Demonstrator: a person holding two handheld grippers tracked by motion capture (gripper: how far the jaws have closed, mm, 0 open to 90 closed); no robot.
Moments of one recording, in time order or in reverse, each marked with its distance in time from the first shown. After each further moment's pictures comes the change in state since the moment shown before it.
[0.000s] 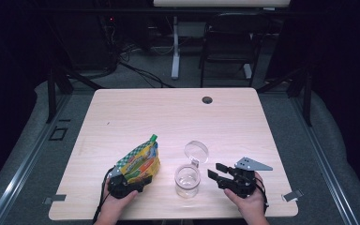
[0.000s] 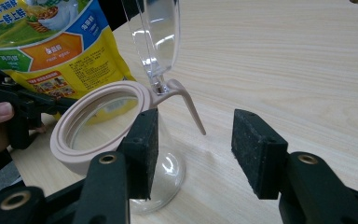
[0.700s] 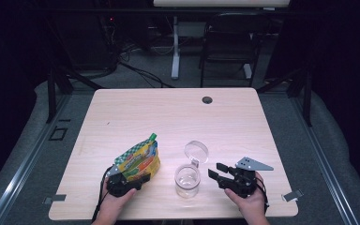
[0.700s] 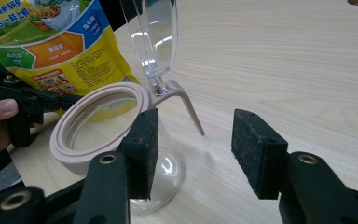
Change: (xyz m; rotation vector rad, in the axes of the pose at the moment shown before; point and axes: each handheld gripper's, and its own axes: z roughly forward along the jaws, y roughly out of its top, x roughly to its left) left arm 0.005 0.002 -0.001 -0.009 0.002 -0.005; right arm -0.001 0.000 -0.002 -0.001 -0.003 0.001
